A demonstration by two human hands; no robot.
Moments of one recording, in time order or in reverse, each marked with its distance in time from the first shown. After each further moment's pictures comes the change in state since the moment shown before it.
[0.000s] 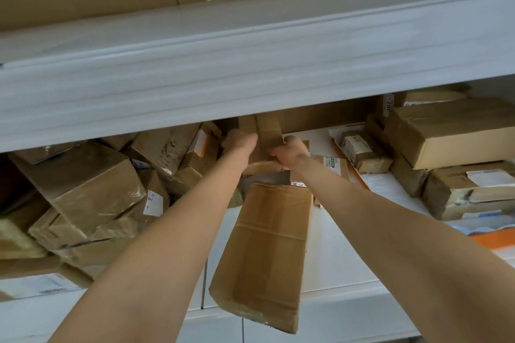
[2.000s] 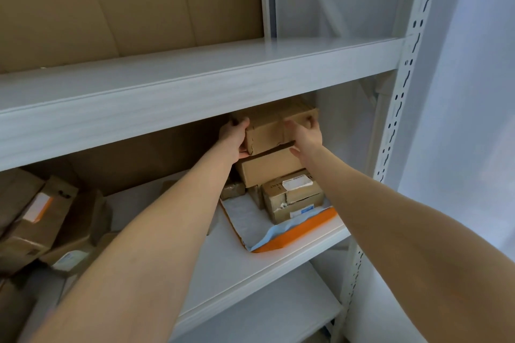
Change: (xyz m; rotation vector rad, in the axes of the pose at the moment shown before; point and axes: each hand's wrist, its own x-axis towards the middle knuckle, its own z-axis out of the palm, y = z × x) left_hand -0.163 0.161 0.214 -0.343 -0.505 0.090; right_hand -0.080 0.100 -0.333 0.778 0.567 0.030
